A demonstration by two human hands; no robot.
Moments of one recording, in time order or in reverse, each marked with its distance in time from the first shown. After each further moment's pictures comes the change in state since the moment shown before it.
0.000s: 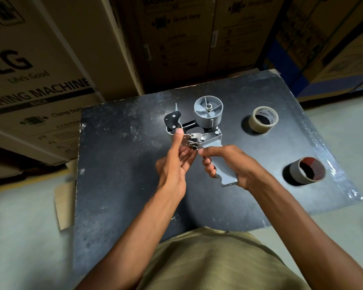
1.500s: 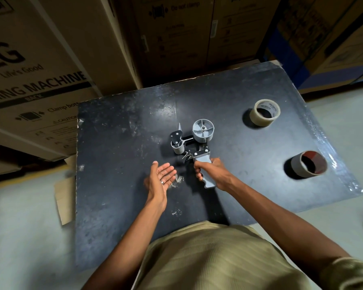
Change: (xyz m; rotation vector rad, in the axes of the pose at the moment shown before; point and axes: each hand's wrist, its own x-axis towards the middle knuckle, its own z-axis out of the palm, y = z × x) left_hand 0.077 -0.045 -0.096 0.259 0.067 -0.018; right_hand 0.096 0.100 -0.024 -0.157 0.179 -0.014
